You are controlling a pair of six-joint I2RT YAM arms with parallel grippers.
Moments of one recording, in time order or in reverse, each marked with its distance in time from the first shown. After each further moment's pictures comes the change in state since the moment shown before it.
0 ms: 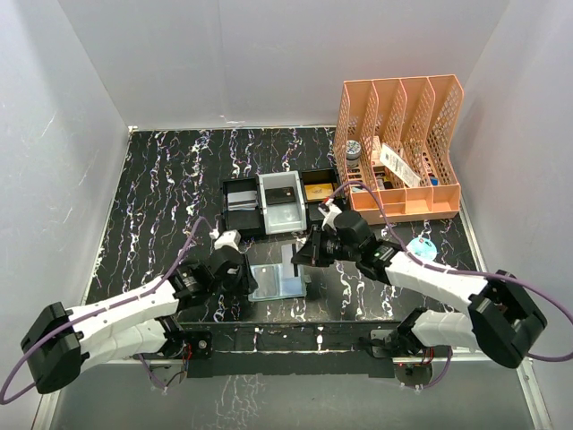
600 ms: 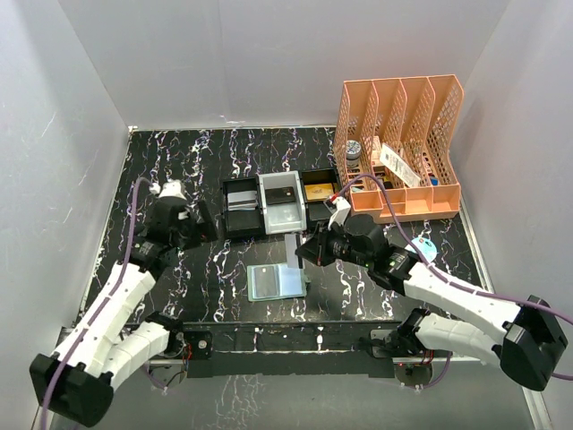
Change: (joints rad) left arm 0.506 -0.078 0.359 -0.278 -0.040 0.387; right arm 0.057 -0.220 0.008 -0.051 0.136 -0.190
